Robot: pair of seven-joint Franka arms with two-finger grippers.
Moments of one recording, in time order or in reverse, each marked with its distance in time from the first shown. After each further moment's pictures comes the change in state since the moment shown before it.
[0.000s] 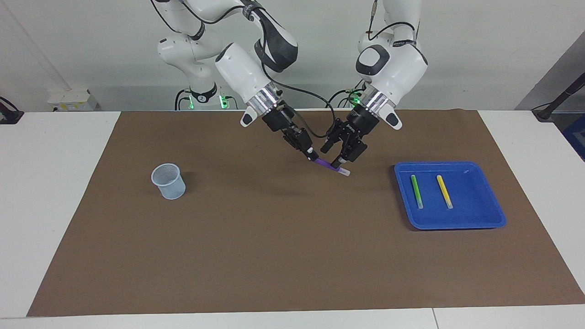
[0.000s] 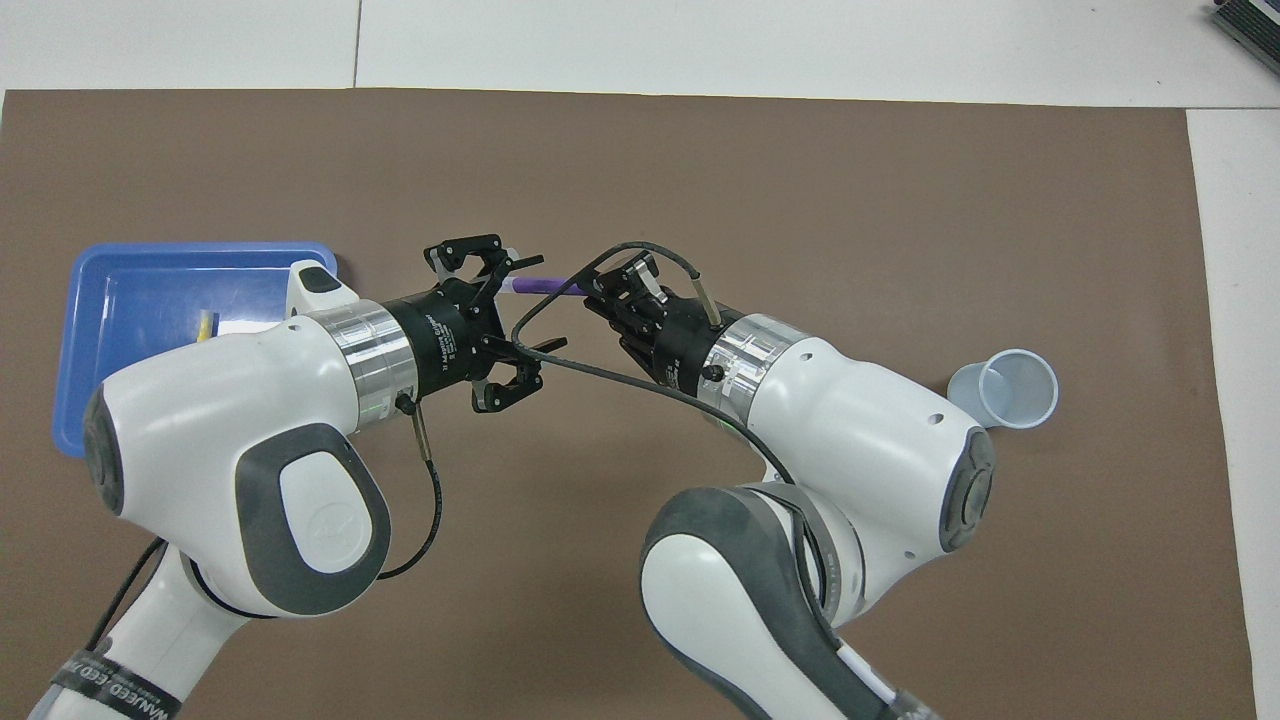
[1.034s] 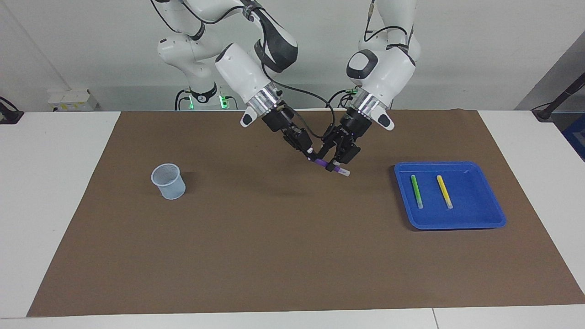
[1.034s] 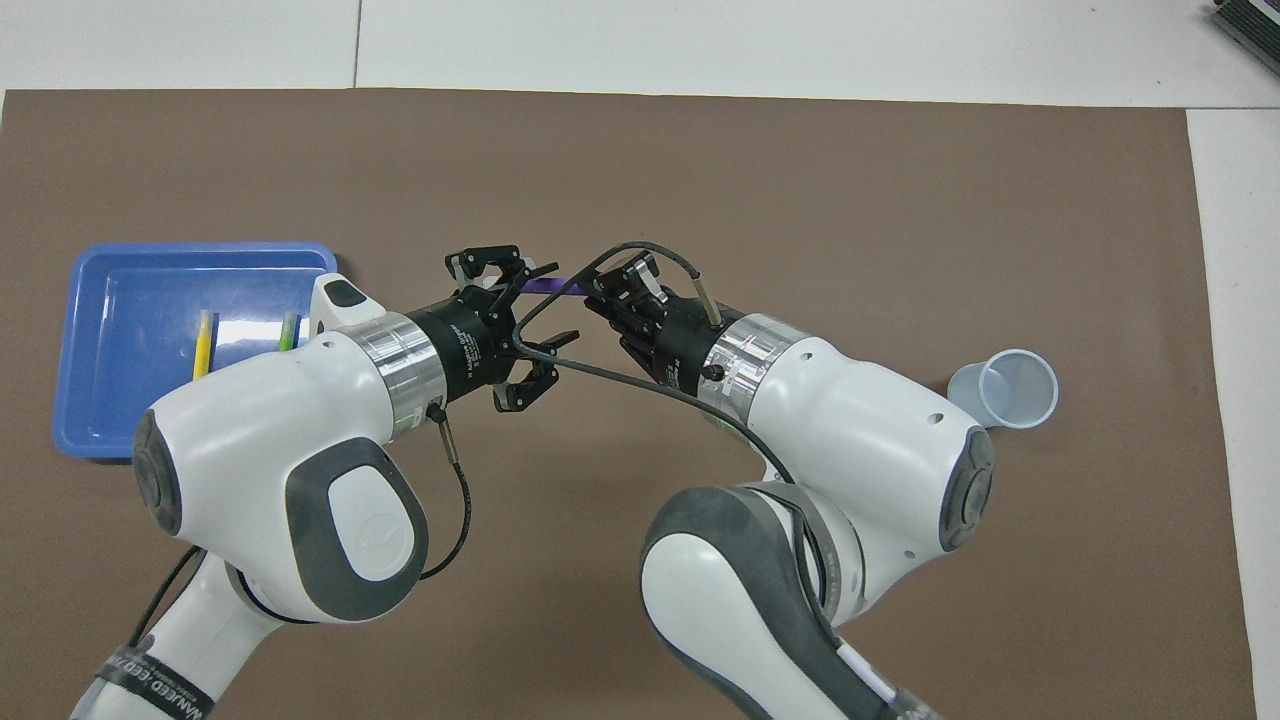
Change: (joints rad) left arm -0.039 0.024 0.001 -0.014 0.000 0.097 0.000; right arm 0.000 0.001 0.000 0.000 0.000 0.000 0.000
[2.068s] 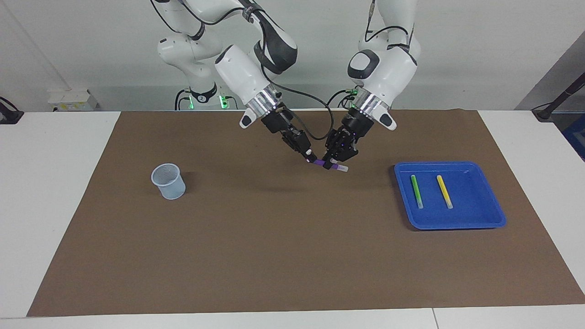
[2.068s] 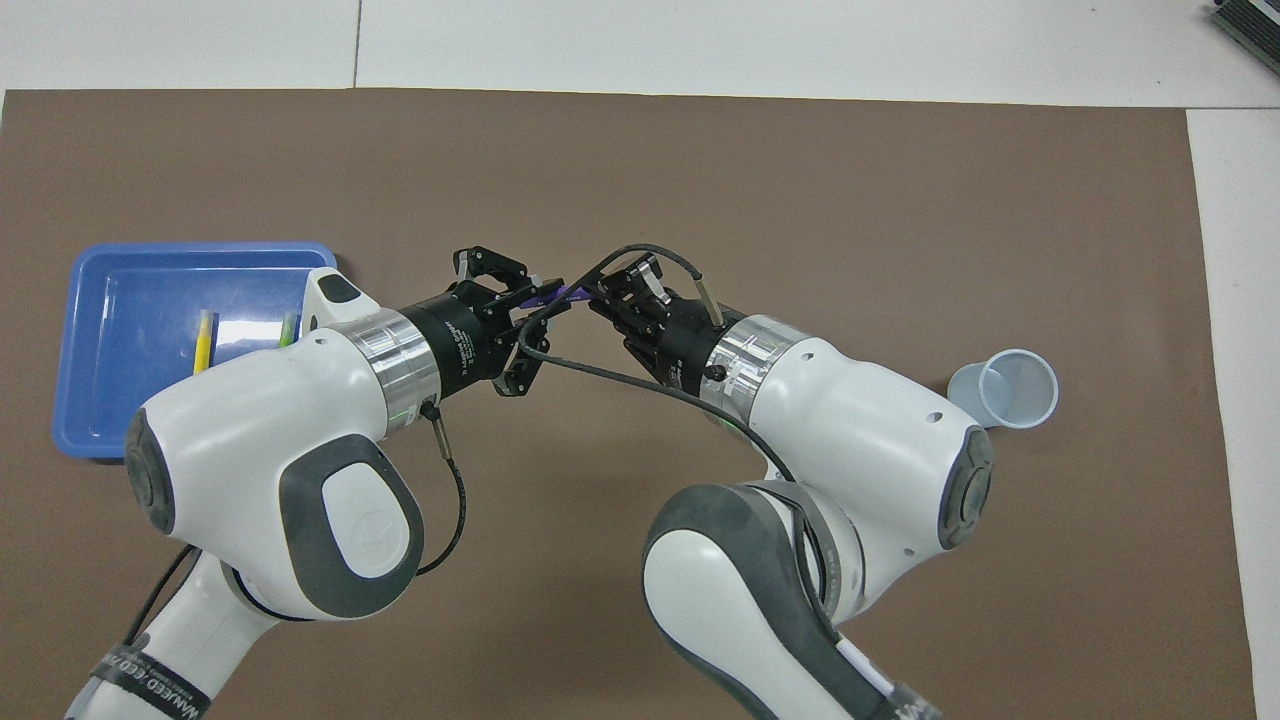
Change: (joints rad) left arm 0.000 0.000 0.007 0.003 0.002 0.006 0.041; right arm -0.002 0.002 -0.002 -0.009 0.000 0.001 -0.003
